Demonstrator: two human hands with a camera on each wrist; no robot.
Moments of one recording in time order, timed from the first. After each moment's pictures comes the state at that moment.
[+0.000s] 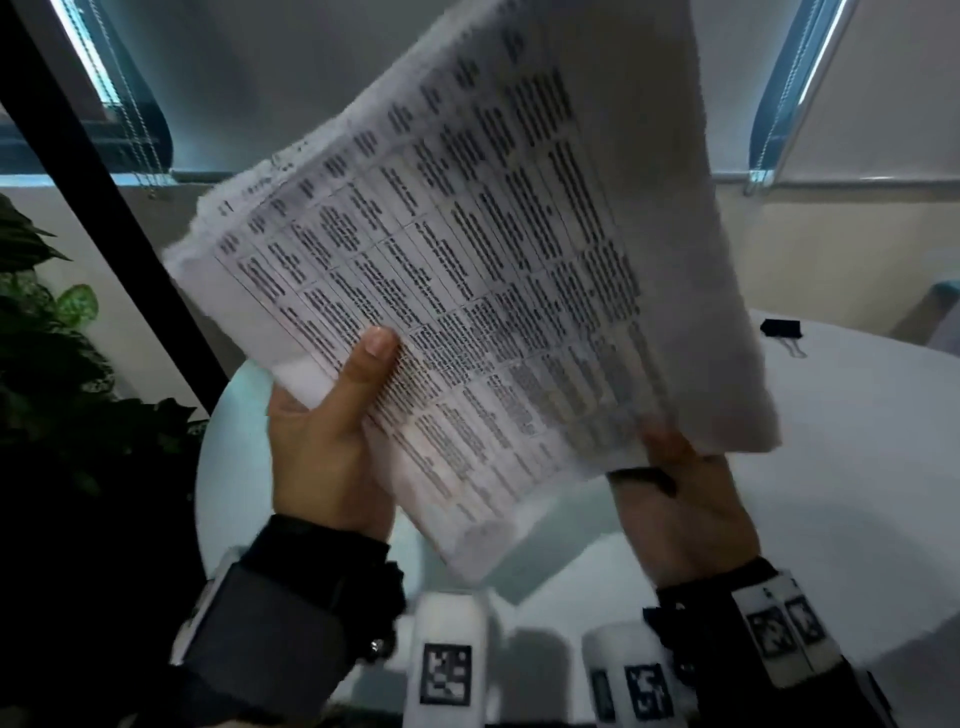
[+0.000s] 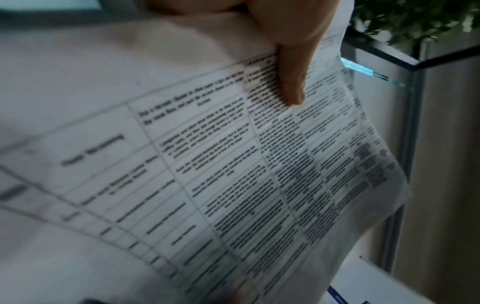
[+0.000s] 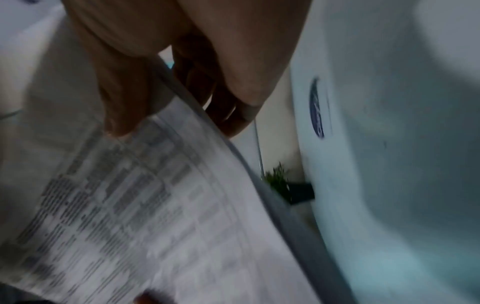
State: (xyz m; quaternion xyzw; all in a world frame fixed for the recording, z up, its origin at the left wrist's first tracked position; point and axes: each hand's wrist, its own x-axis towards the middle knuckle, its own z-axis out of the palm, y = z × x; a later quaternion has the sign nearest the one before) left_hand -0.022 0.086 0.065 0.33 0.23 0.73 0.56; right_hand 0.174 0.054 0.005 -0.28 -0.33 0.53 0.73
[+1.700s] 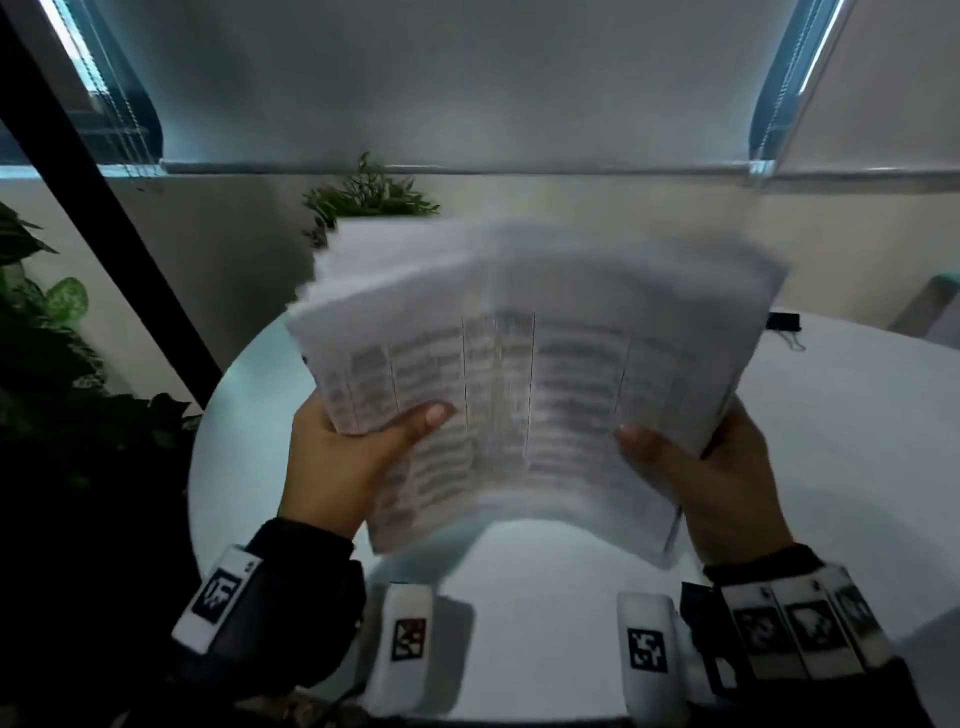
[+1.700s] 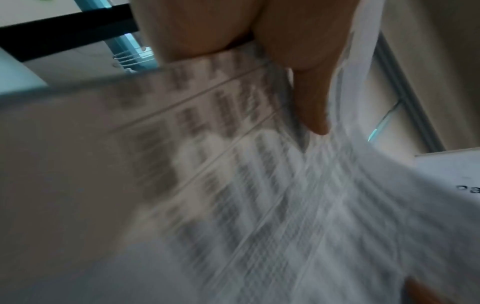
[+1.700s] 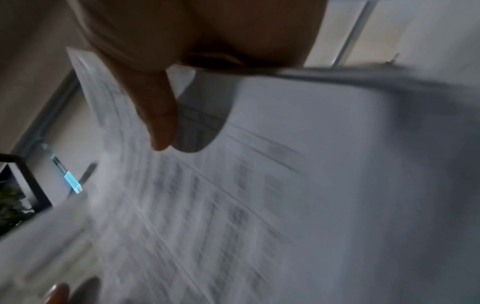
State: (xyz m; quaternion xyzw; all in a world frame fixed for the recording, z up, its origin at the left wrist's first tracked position) left_hand -0.040 0.103 0.029 0.55 0.38 0.60 0.44; right_hand 0.198 0.047 0.015 -0.47 -0.49 0.31 0.67
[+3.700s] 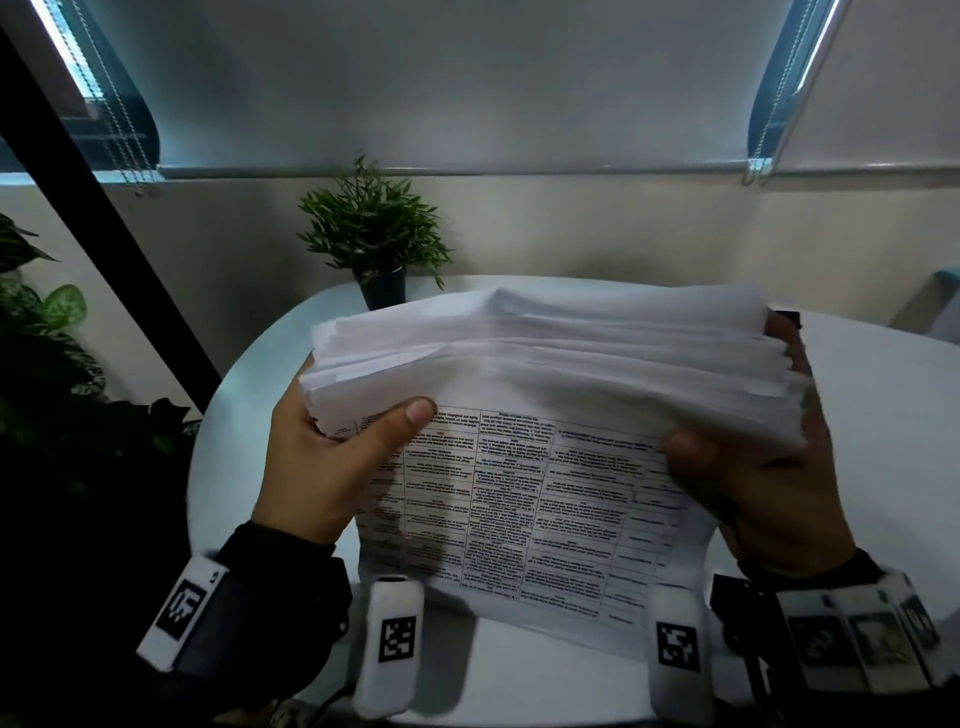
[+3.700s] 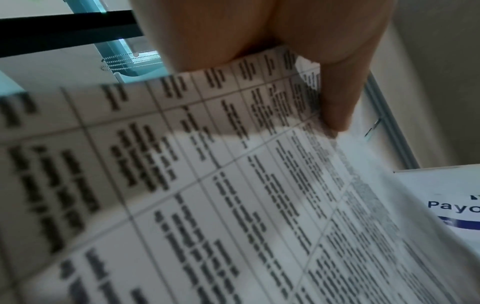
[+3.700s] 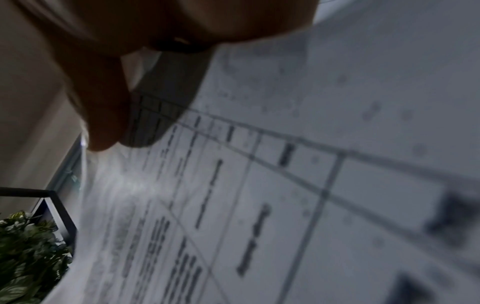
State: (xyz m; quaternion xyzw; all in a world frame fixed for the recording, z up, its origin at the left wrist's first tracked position) left_hand -0.053 0.108 0.032 0.59 0.32 0.61 0.42; right_hand 0.212 0.040 0.031 -0.34 -0.55 0.28 0.71
